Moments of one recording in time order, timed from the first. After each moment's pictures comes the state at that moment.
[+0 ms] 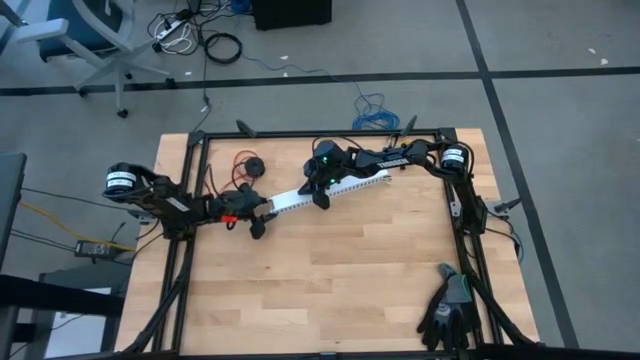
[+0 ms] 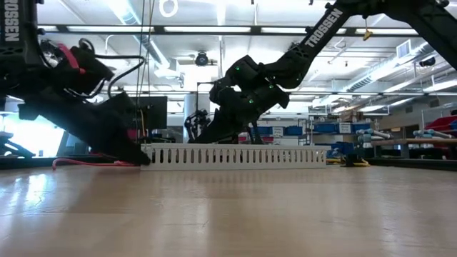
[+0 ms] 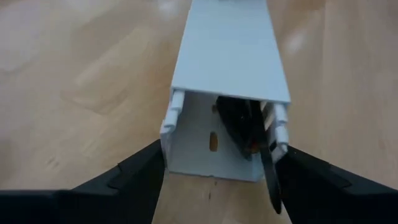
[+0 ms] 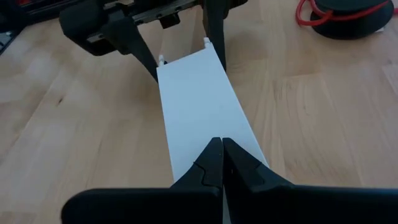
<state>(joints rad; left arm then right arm) 0.19 1.49 0.06 0.90 -0.14 -0.21 -0.35 2.11 1.31 0.10 -0.51 -0.08</state>
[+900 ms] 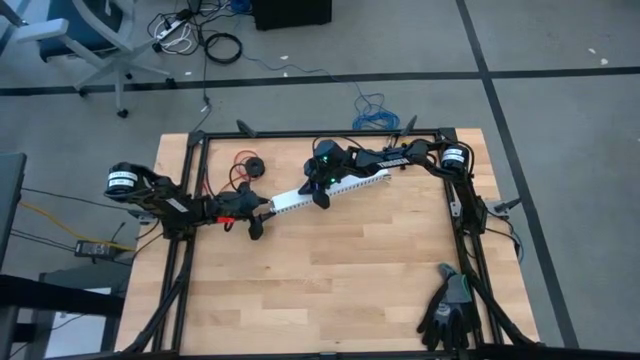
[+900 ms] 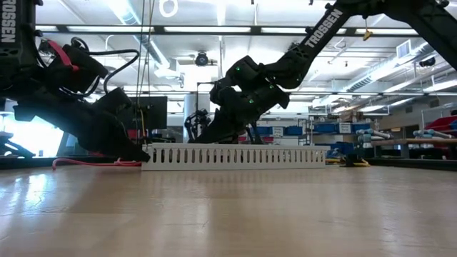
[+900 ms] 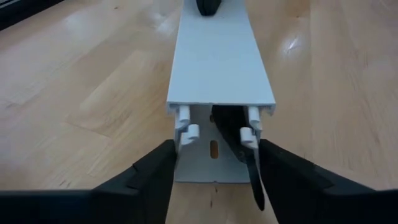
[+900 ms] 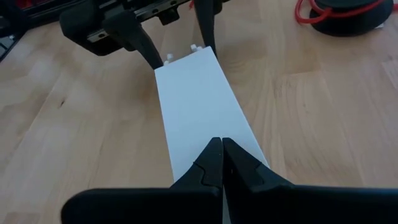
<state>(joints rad) 0.17 1.50 0.02 1.00 -0.15 -0.11 -0.36 2.11 1.31 0.10 -0.52 -0.07</state>
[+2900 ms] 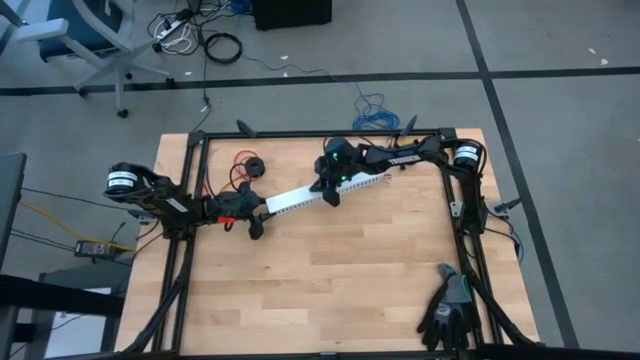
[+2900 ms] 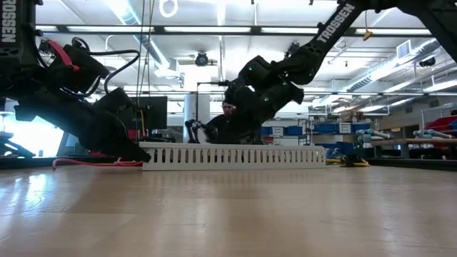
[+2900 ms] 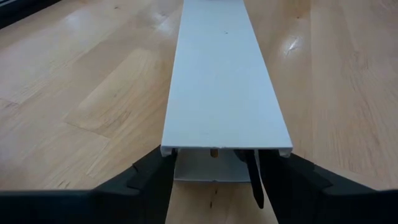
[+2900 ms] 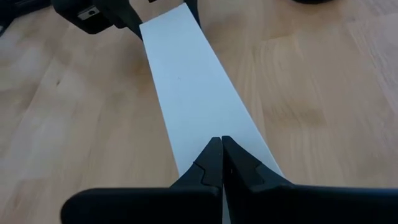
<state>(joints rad) 0.17 1.50 0.03 0.99 -0.15 -0.12 -0.40 2.02 1.19 0.03 -0.48 -0.10</state>
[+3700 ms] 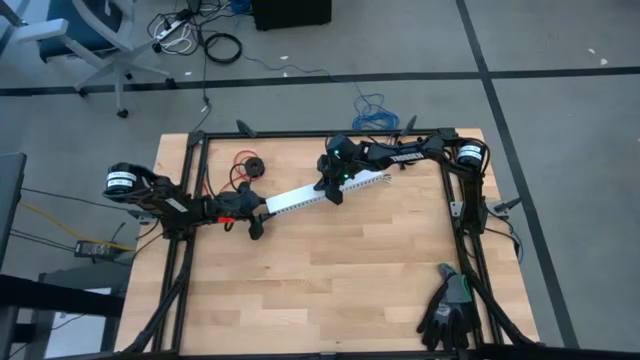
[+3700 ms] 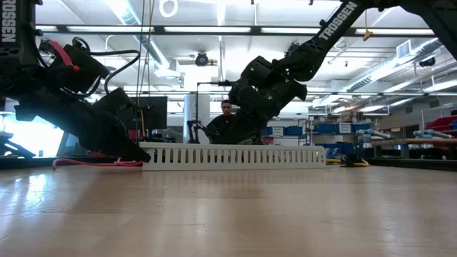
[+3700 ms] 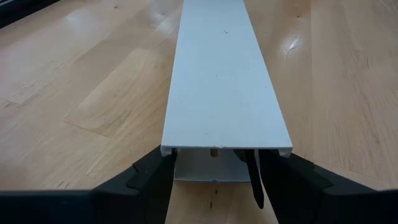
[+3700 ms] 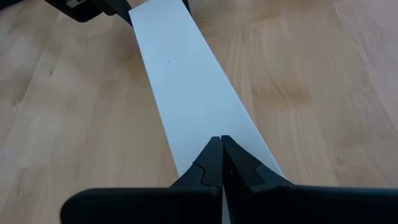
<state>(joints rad) 0.17 1.50 0.02 0.98 -0.15 -0.12 -0.42 2.01 1.19 -0.08 -0.45 -0.13</state>
